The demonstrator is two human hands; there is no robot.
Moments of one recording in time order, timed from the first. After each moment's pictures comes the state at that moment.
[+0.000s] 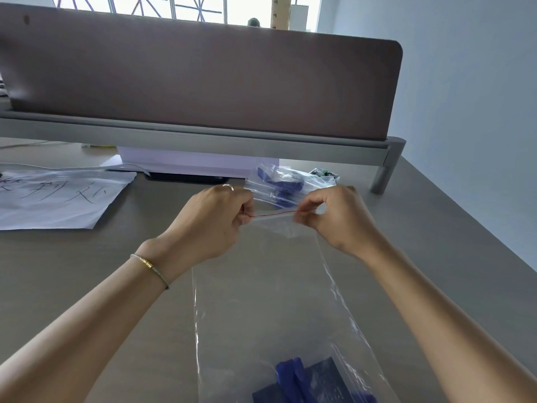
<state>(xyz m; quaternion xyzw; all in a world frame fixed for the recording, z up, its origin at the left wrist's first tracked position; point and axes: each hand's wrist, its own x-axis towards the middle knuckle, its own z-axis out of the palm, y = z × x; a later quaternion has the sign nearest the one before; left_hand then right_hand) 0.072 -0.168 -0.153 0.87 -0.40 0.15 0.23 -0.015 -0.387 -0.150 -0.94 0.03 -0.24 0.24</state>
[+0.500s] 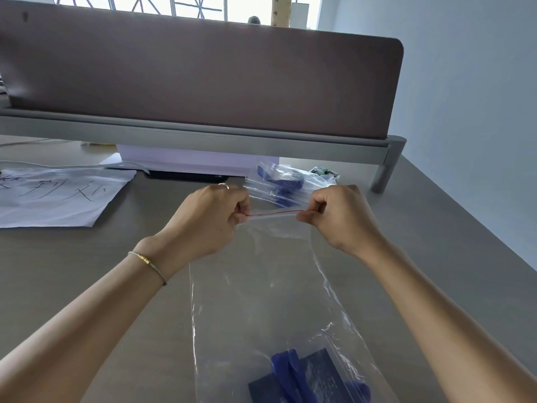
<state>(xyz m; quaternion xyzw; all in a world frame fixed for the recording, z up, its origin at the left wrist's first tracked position) 0.077 -0.166 -0.156 0.88 -0.39 0.14 0.24 -0.010 -0.394 -0.159 -0.94 0.06 -0.26 0.21</state>
